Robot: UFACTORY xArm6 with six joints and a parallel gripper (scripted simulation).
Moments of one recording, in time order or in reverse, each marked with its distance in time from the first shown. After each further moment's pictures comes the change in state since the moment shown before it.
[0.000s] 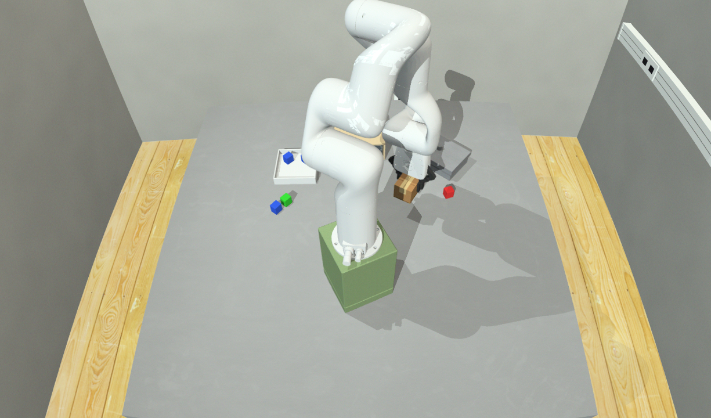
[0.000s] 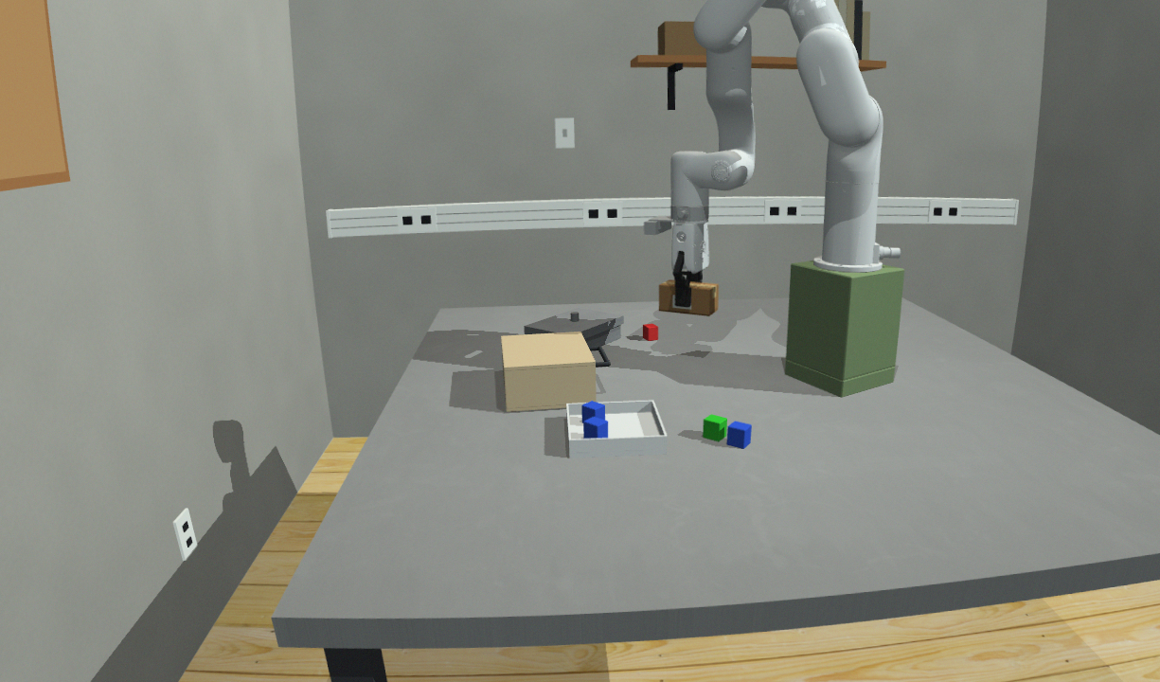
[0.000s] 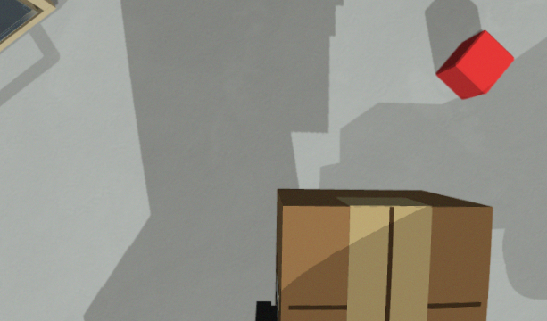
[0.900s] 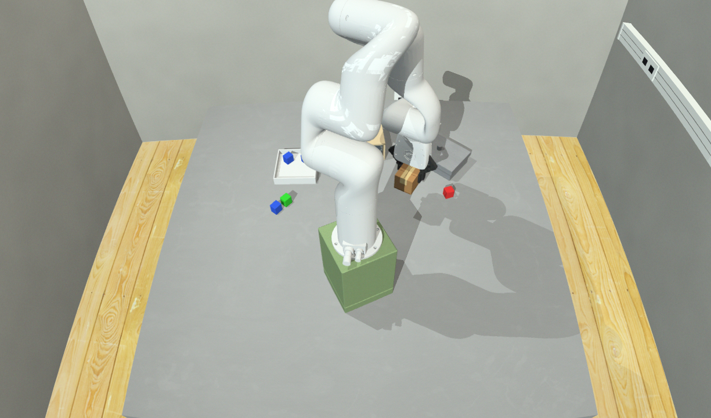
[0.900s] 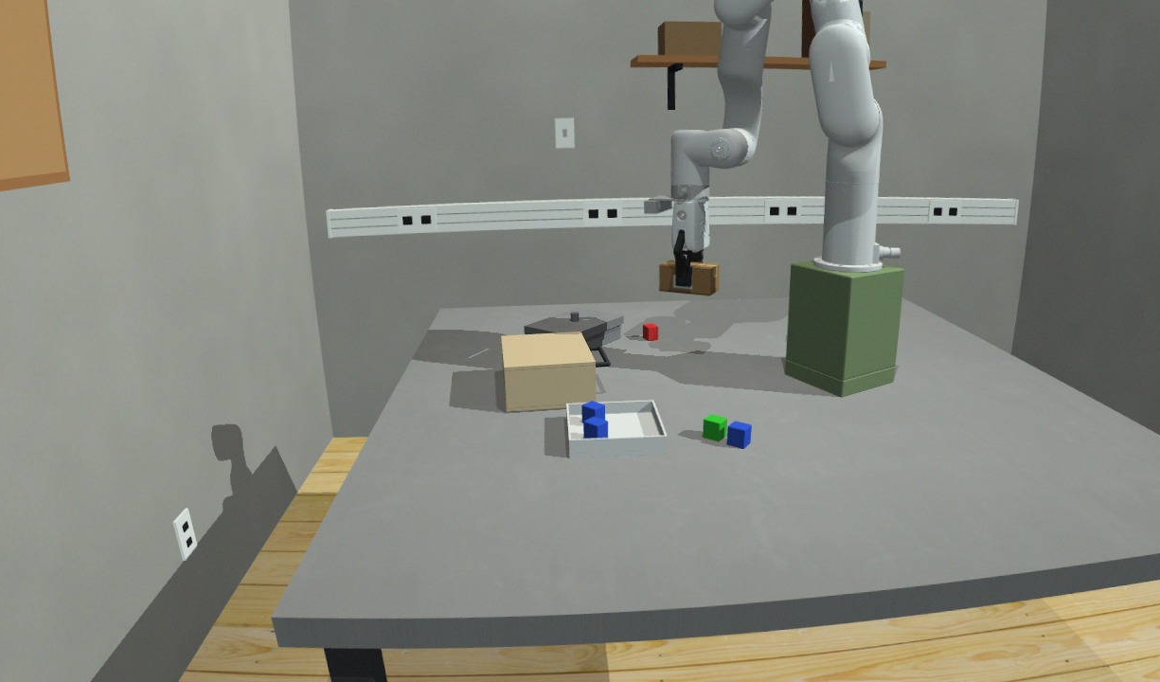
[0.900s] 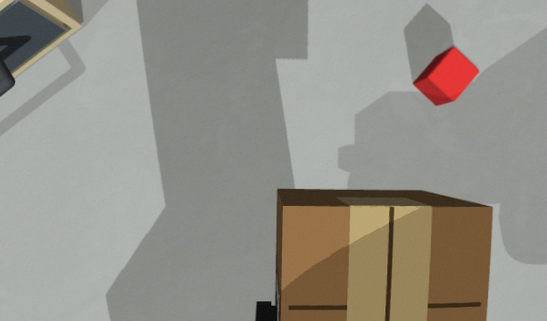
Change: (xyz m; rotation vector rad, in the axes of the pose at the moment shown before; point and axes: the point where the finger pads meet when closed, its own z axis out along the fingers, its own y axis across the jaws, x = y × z) arm -0.001 0.000 -0.042 -0.004 0.001 0.000
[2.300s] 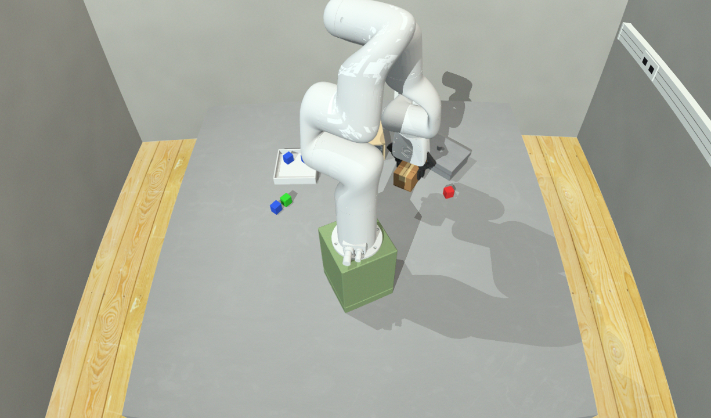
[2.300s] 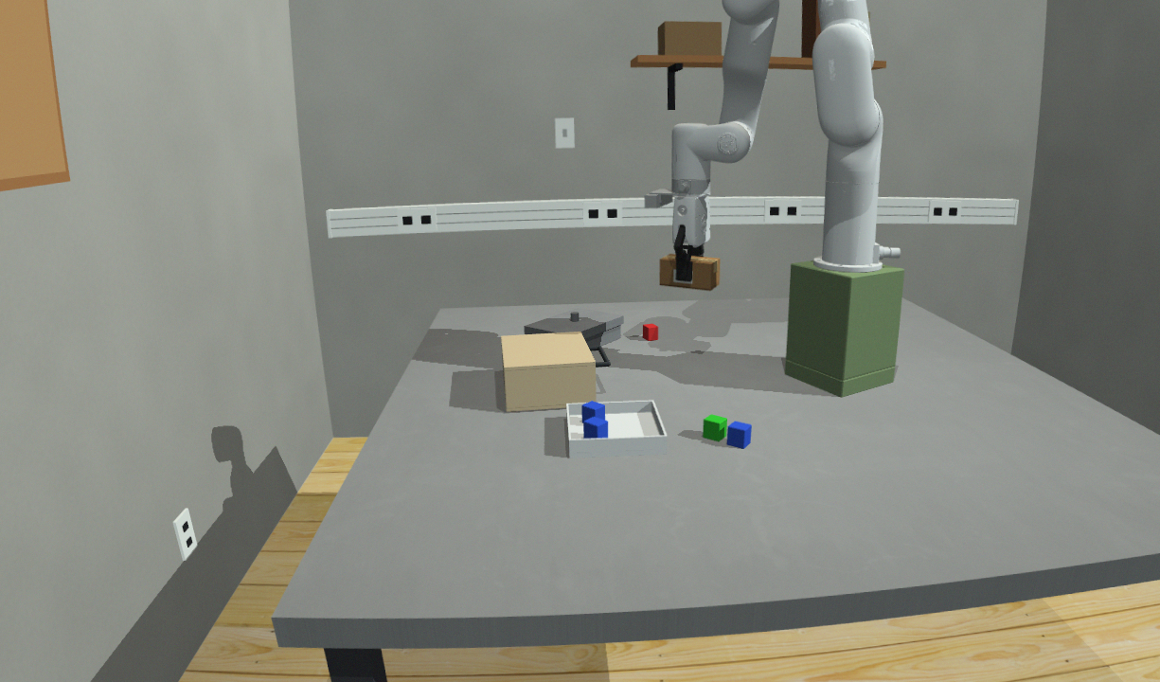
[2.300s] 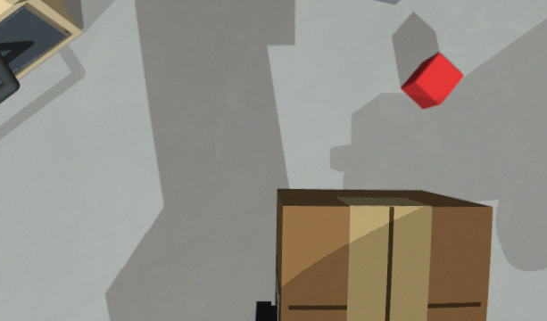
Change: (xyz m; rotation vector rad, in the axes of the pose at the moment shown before) arm -0.002 -0.003 -0.012 -0.031 0.016 0.004
